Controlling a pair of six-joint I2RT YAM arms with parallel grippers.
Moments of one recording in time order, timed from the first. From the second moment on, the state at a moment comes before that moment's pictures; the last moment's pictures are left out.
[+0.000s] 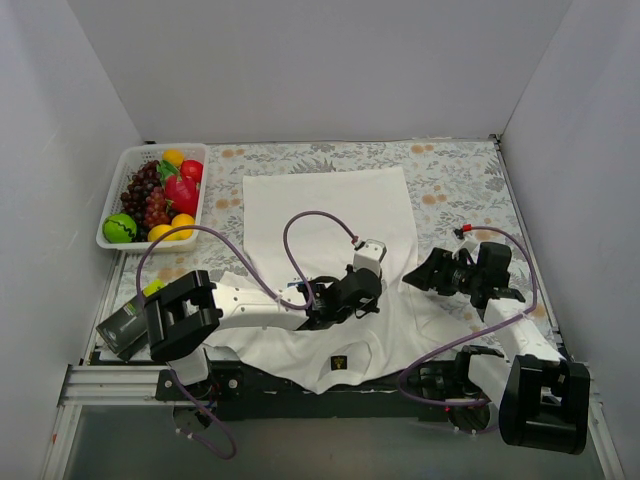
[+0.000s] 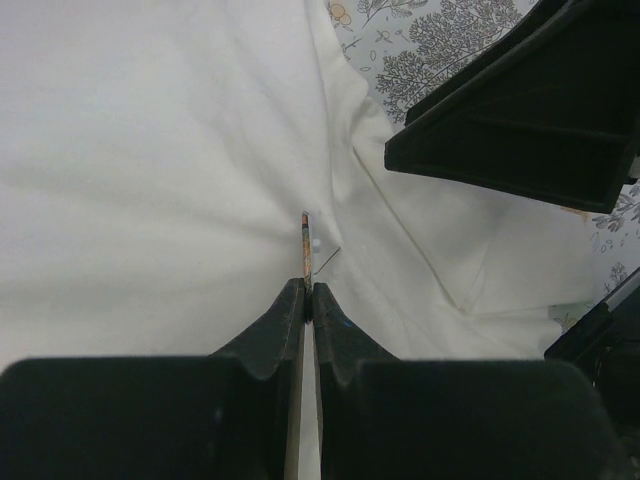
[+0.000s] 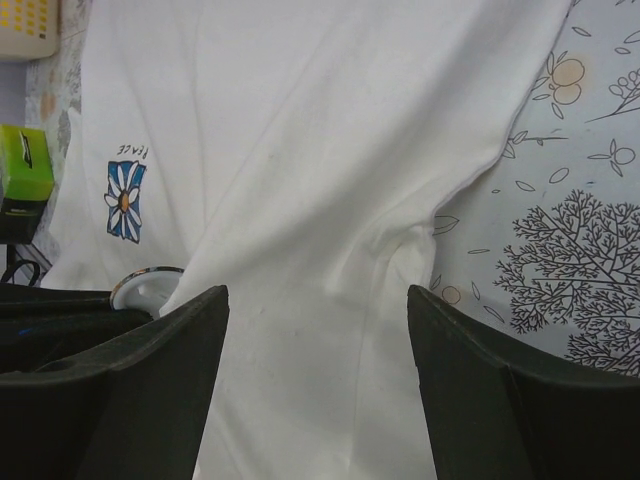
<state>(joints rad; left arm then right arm) -1.26 1.68 1.00 0.11 -0.44 -0.63 -0.10 1.00 0.34 -0.10 -0.77 0.29</state>
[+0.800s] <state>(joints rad) -1.23 1.68 1.00 0.18 -0.35 -0.66 0.05 0.92 0.31 -0.11 -0.76 0.33</state>
